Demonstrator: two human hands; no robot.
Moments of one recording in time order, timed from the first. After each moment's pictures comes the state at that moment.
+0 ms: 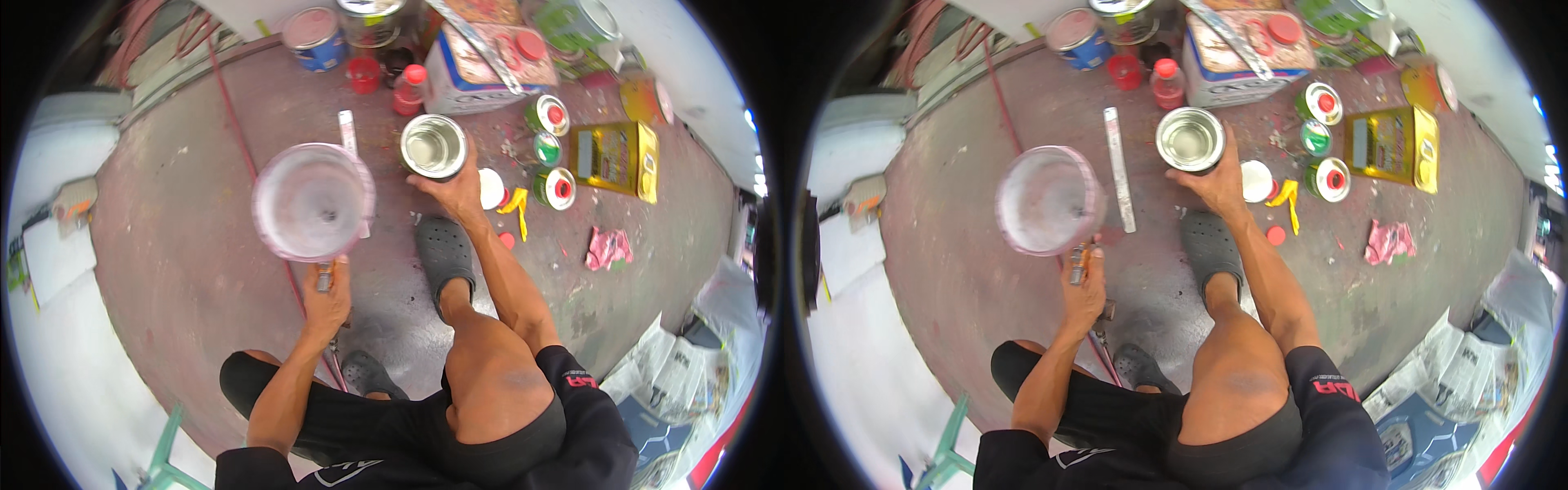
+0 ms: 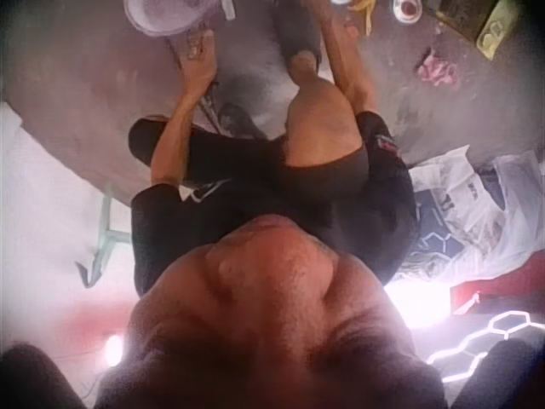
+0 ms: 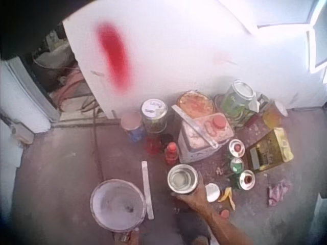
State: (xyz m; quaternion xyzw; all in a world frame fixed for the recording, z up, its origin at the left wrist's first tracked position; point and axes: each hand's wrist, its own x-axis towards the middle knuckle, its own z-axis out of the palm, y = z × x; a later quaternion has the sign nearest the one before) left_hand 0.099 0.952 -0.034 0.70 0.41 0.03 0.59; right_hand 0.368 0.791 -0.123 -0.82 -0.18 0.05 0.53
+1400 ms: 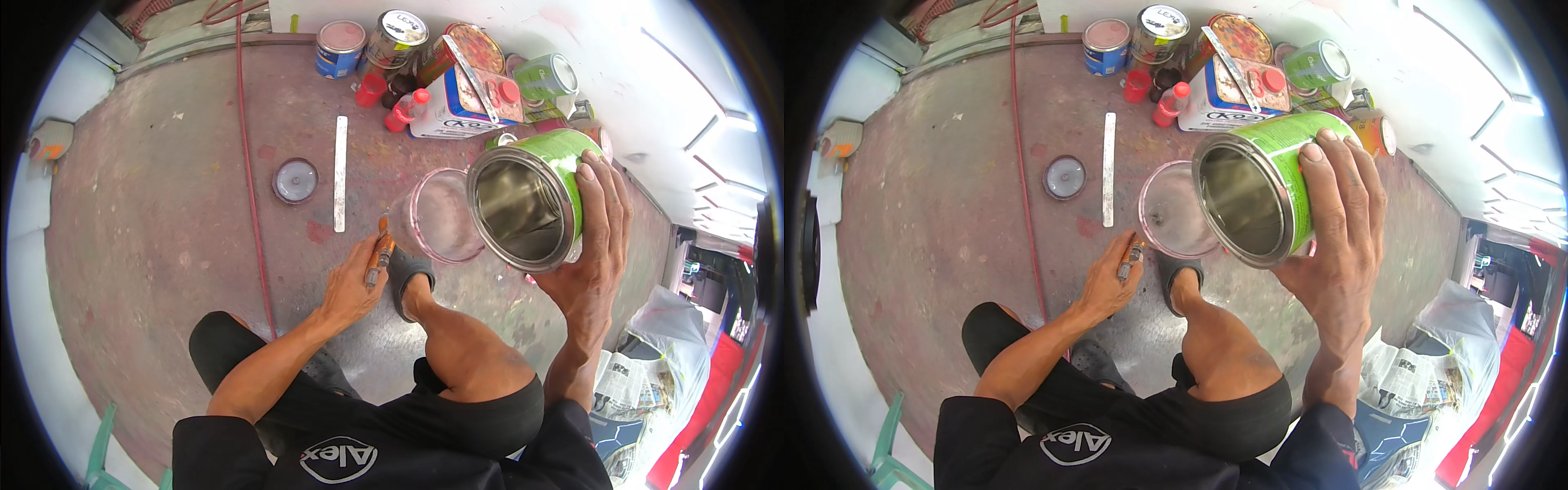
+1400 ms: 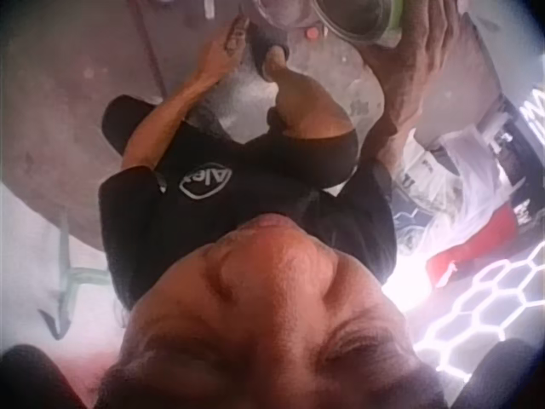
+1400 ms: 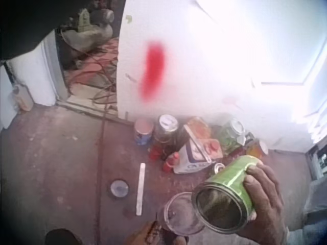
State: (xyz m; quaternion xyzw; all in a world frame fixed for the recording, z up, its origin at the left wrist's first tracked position) left_hand 0.109 0.911 0.001 0.77 0.21 0.01 0.61; right_hand 0.319 0.750 0.244 -0.84 -0.49 -0.20 0.08
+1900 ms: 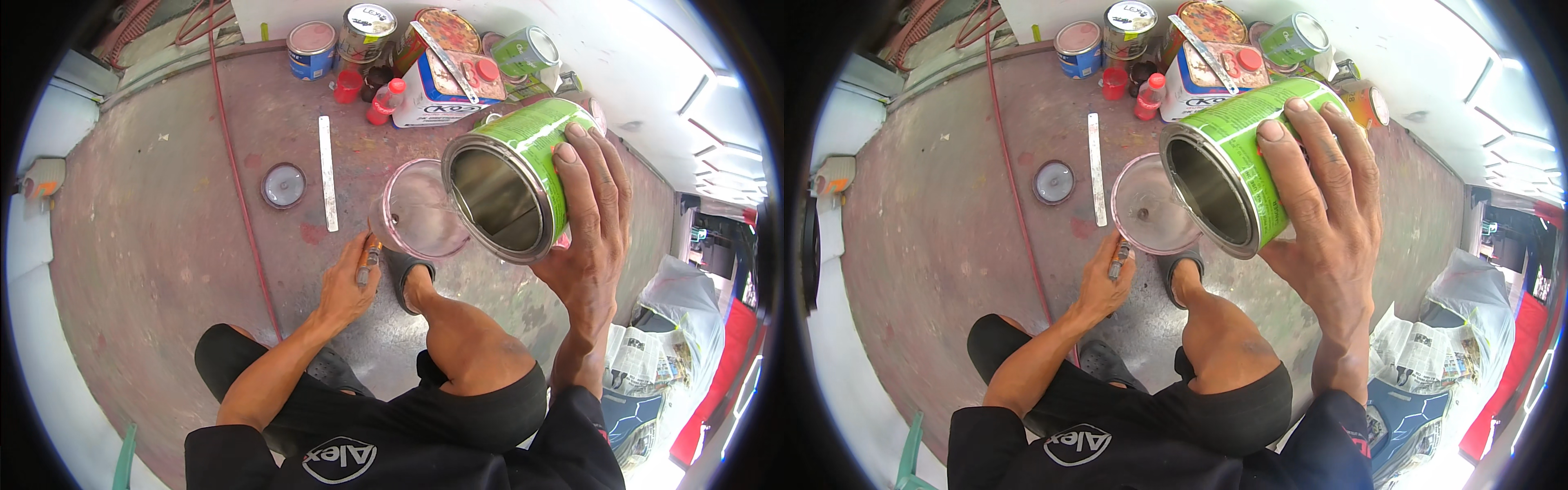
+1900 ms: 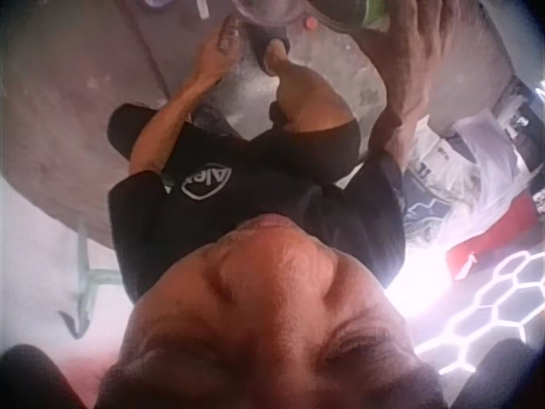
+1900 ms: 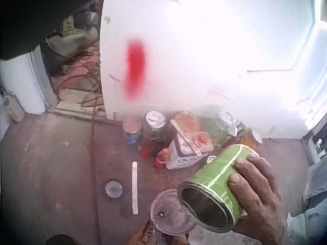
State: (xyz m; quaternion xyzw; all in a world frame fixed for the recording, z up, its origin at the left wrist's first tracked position) left_hand 0.104 0.905 -0.019 0.78 0.18 0.05 0.60; right_hand 0.318 0.745 0.248 -0.82 -0.51 -0.23 0.06
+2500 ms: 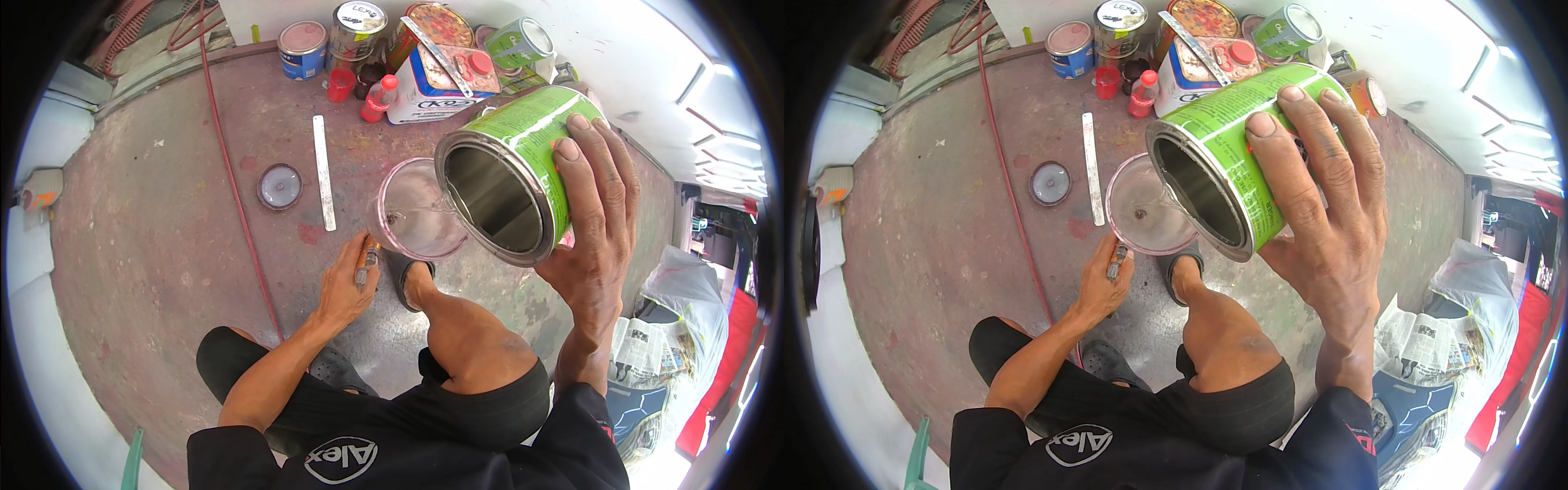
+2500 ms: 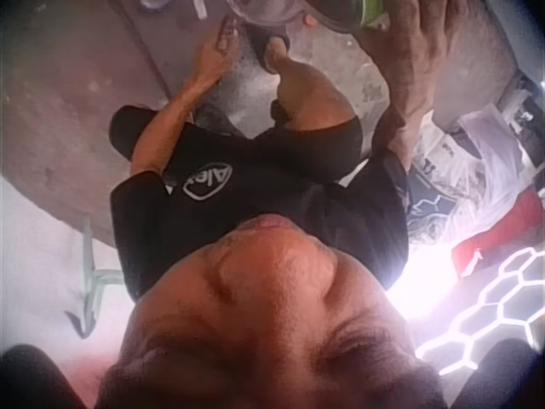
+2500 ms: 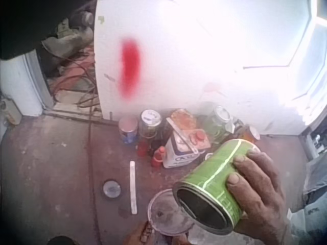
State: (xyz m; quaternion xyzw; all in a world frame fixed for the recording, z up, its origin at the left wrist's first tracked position) left_hand 0.103 0.907 -0.016 0.78 0.17 0.03 0.60; right_hand 0.320 0.741 0.247 -0.81 -0.52 -0.25 0.08
